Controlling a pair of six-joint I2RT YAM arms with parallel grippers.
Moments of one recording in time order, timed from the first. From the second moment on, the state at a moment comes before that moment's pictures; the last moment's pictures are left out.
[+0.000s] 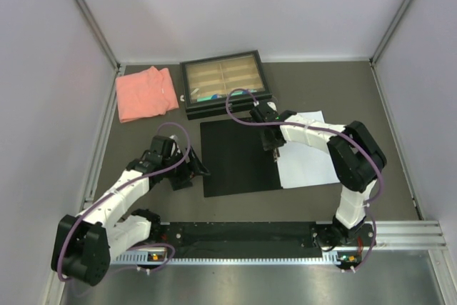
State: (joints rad) left arm -0.31 1.01 0.49 -0.47 0.36 -0.80; right arm 0.68 1.82 1.20 -0.56 0.29 0.37
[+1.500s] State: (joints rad) left arm -0.31 0.96 0.49 -0.48 0.40 -0.87; right arm 0.67 1.81 1.21 -0.69 0.36 0.56
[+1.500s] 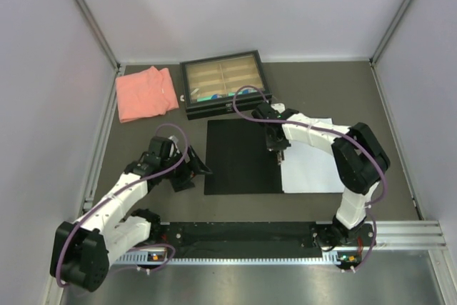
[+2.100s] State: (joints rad) left arm -0.31 1.02 0.37 -0.36 0.48 -0.88; right arm 0.65 1.70 1.23 -0.75 0.33 0.55
